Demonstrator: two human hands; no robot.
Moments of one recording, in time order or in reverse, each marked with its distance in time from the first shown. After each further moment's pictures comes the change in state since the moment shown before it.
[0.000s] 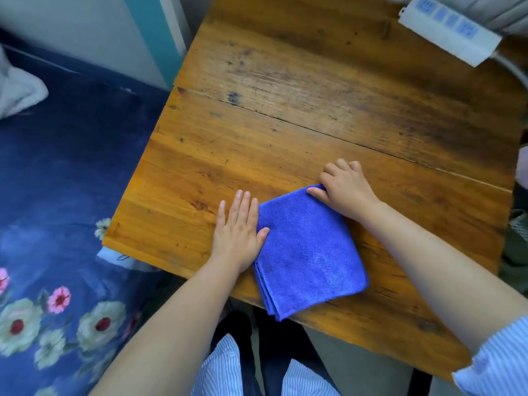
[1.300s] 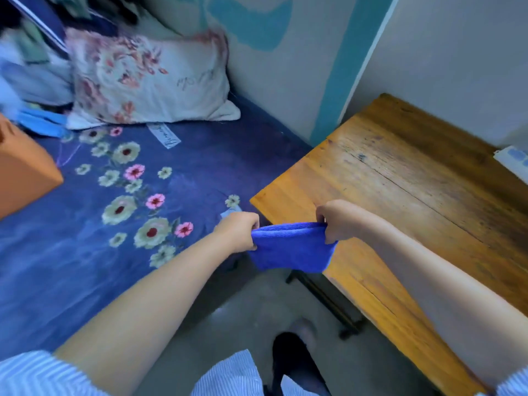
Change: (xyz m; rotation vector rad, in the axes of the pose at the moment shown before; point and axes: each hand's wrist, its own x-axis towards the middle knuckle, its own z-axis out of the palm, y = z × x) left_hand -0.230 -0.135 -0.052 -0.561 0.084 -0.350; right_hand -0.083 -0.239 -0.143 -0.055 -0.364 -0.302
